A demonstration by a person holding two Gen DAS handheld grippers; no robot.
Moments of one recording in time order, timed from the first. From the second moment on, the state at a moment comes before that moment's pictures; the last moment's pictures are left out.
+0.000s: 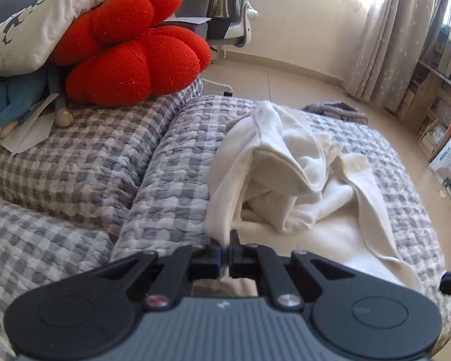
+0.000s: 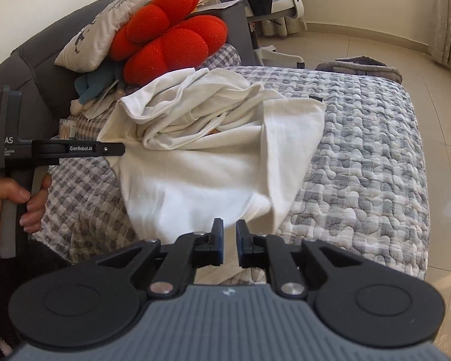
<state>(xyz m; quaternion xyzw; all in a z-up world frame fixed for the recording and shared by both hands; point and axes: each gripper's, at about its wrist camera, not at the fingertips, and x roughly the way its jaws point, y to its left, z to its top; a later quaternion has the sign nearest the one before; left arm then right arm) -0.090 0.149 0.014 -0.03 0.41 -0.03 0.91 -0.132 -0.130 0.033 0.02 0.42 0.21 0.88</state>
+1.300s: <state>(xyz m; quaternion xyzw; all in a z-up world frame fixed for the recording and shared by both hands) -0.004 0.113 -0.016 0.02 0.37 0.06 0.93 0.027 -0.117 -0.044 0.05 0.40 0.04 0.91</state>
